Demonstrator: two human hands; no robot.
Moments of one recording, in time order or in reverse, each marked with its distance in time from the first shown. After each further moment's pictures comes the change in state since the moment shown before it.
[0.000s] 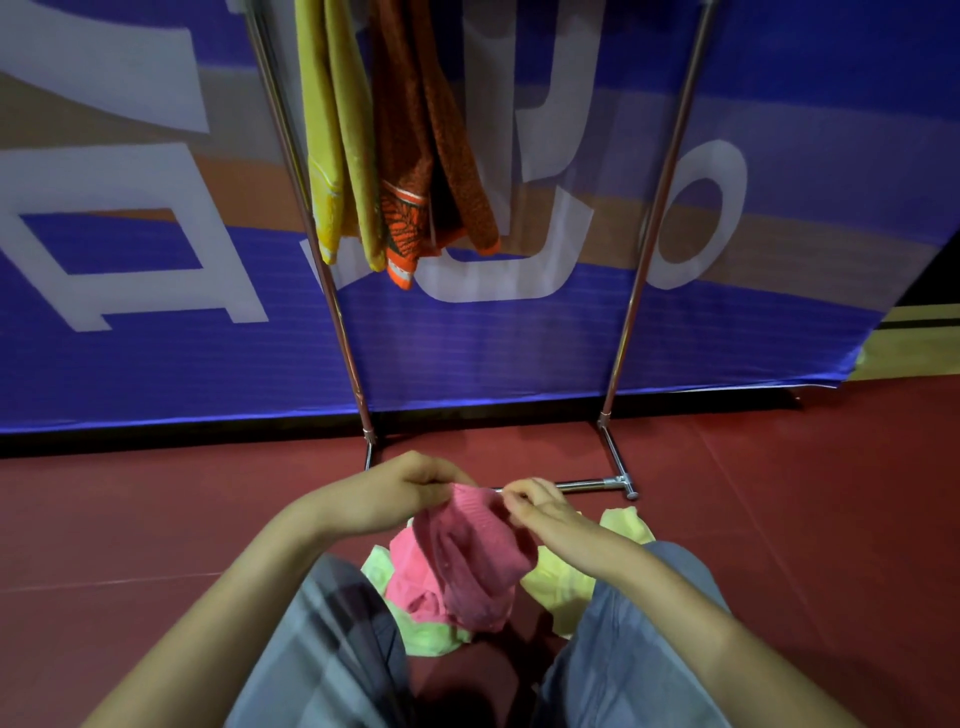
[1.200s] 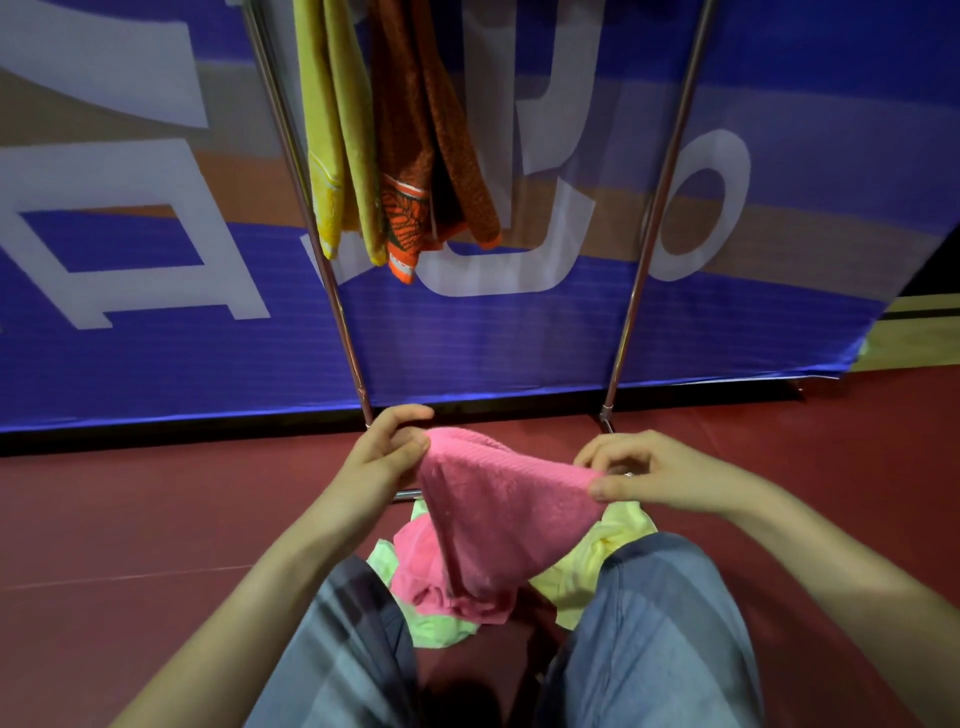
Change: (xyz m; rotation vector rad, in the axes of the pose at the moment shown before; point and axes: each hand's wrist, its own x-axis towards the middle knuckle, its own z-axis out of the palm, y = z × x) left_hand -0.005 -0.014 0.013 -0.637 0.513 0.120; right_hand -0.042 -0.018 -0.088 0.001 -0.113 -0.304
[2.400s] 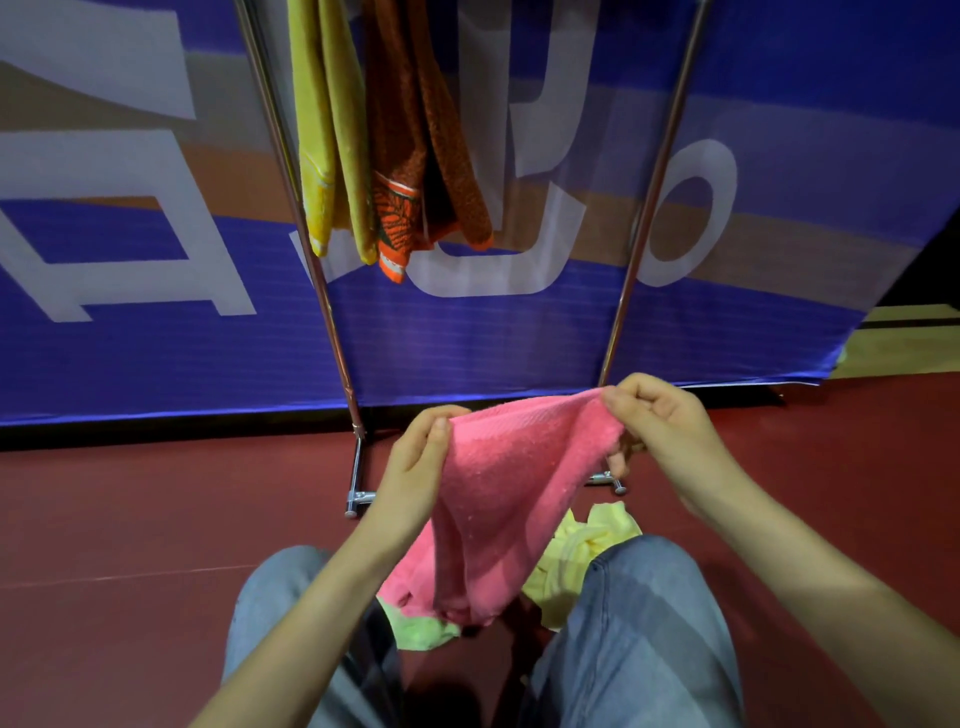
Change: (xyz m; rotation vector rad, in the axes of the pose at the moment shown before) left_hand 0.004 -0.006 0.039 0.182 0.128 0.259; right_hand 0.004 -0.034 0.011 0.396 0.616 -0.089
